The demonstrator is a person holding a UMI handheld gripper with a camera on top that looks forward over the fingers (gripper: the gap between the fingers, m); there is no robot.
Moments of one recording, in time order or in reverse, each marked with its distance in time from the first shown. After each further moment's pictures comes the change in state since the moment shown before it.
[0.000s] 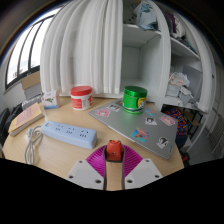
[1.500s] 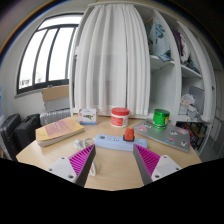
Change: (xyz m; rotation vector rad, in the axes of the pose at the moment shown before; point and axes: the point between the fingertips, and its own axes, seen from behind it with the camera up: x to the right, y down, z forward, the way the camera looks) arm -0.162 -0.028 -0.086 0.253 -0.070 -0.019
